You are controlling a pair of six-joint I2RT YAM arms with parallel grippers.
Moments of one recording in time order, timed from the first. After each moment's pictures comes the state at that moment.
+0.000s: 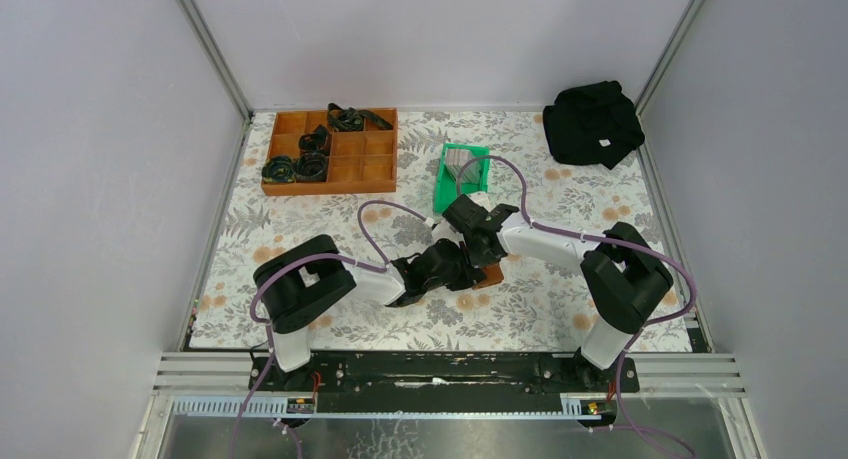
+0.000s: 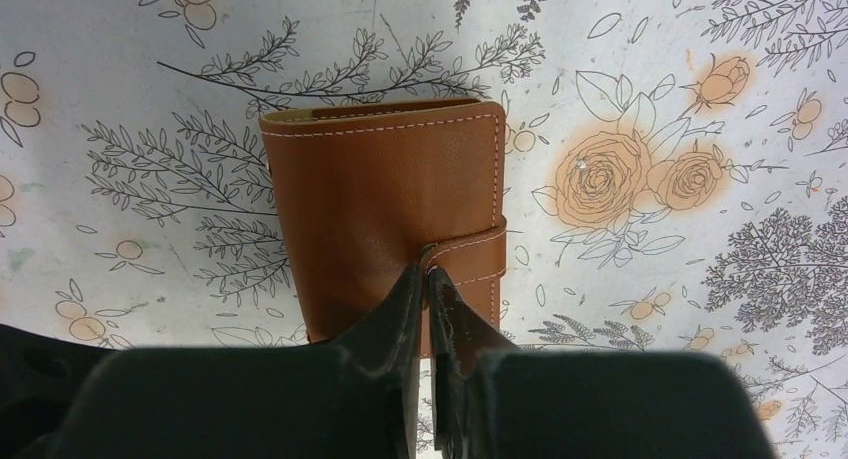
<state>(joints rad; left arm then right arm) -1.00 1.84 0.76 0.49 -0.07 -1.09 0.80 1.70 1.08 -0.67 0.33 0.49</state>
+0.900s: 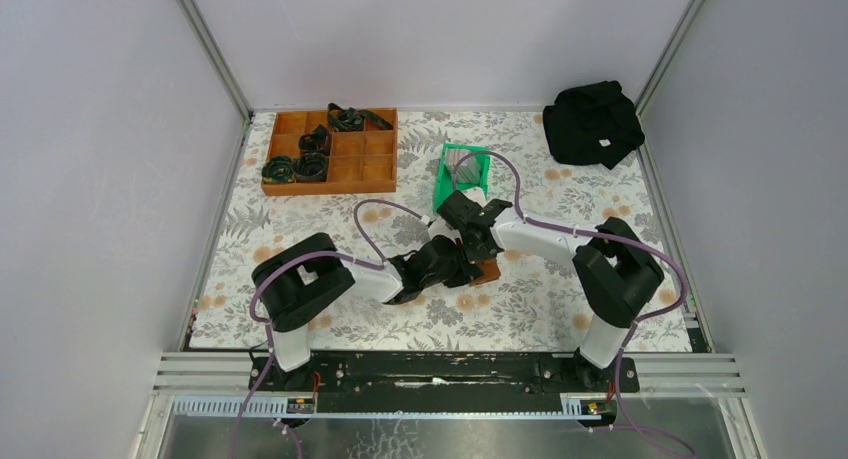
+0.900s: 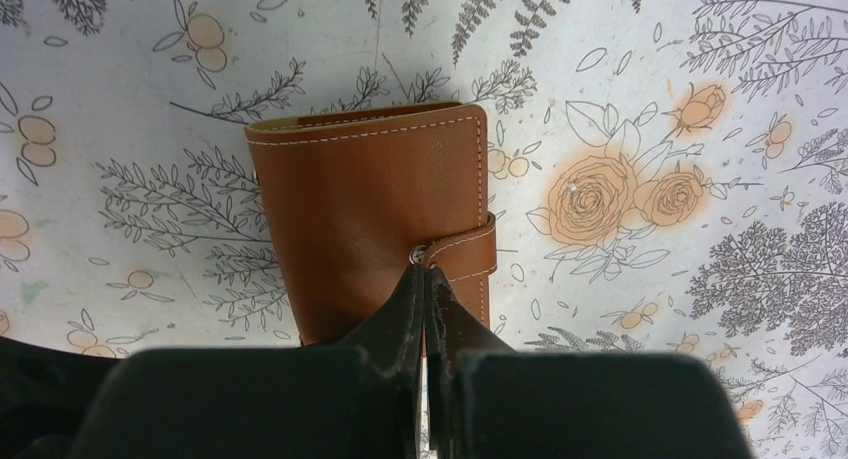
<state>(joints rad) -0.97 1.84 0.75 0.50 -0.06 -1.09 0.80 1.75 1.14 -0.70 0.37 0.49</state>
